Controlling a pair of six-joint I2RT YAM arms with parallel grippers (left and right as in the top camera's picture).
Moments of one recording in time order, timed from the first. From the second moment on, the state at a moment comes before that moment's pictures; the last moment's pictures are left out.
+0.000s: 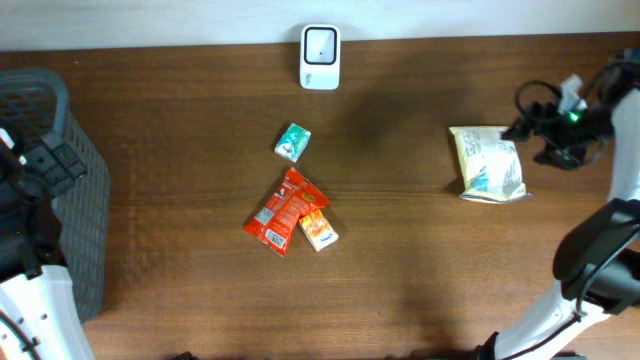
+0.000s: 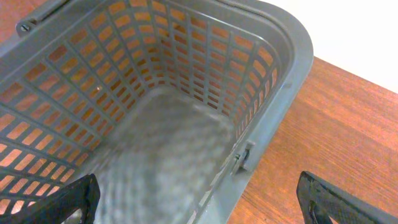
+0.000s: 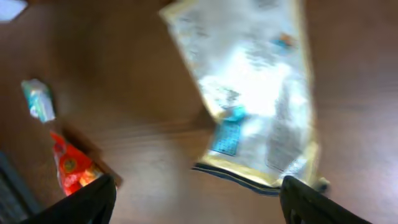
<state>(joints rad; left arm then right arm) 0.46 1.21 1.42 -0.86 -0.20 -0.09 -0.40 2.01 1.89 -1.40 -0.44 0.00</state>
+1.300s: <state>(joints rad) 0.46 1.21 1.42 -0.86 -0.20 -0.09 0.55 2.34 1.85 -0.98 -0.51 -0.07</state>
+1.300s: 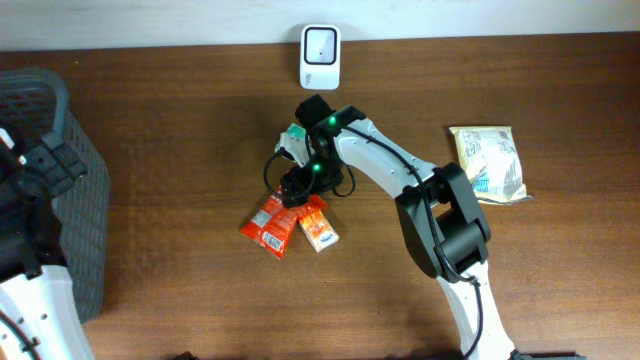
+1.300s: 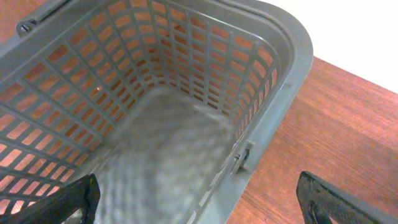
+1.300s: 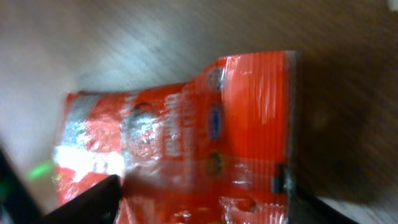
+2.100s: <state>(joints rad) 0.46 1.21 1.42 -0.86 -0.20 -0.09 0.49 2.33 1.98 -1.05 -0.49 0.00</state>
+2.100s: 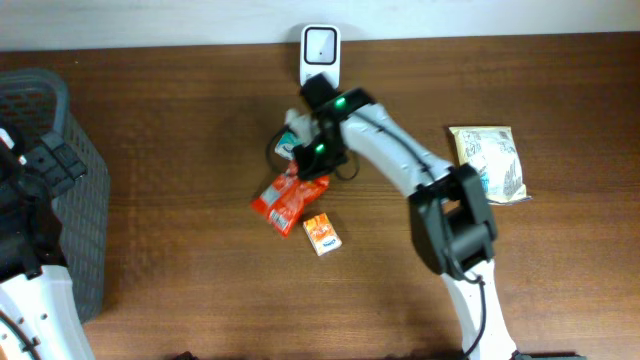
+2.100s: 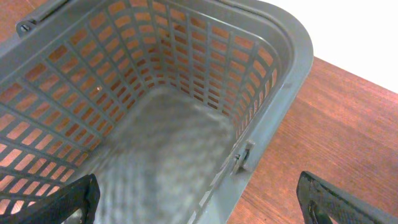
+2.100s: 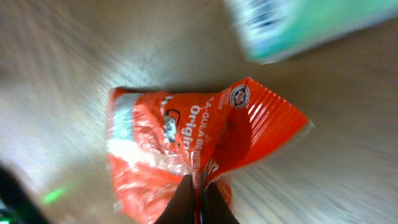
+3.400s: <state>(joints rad) 0.46 1.21 1.42 -0.86 -0.20 -0.09 0.18 2.20 1.87 -1.17 -0.23 0.00</state>
